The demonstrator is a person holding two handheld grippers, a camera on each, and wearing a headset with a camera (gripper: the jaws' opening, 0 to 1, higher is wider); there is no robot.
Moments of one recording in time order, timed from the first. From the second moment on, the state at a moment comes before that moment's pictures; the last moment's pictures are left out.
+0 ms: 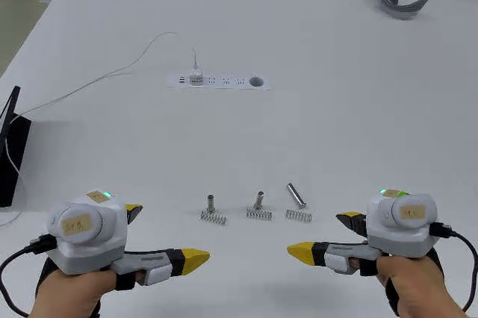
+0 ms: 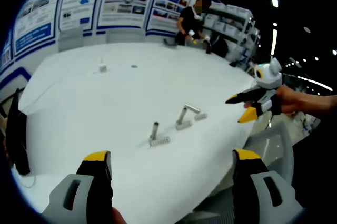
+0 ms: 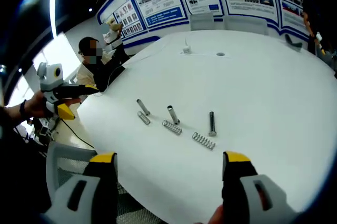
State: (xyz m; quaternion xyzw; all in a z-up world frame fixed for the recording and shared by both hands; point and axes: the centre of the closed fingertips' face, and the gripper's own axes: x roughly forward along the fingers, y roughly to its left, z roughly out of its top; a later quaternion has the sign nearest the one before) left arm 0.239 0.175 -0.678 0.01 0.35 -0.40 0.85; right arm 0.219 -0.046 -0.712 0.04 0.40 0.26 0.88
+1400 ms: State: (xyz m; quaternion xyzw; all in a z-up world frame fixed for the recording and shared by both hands) left arm 0.246 0.194 -0.666 0.00 0.35 -0.36 0.87; right arm 0.322 -0.066 -0.772 0.04 0.45 0.23 0.86
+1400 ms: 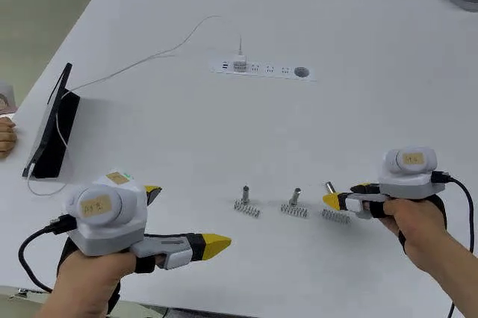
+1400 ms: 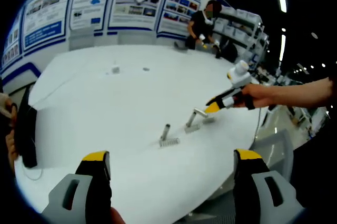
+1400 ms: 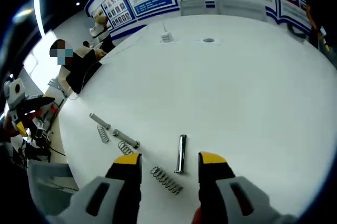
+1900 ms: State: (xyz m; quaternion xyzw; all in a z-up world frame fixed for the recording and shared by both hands) left arm 0.242 0.203 -0.668 -0.01 0.35 -0.35 0.87; right arm 0.329 -0.058 -0.788 0.01 0.47 0.23 0.85
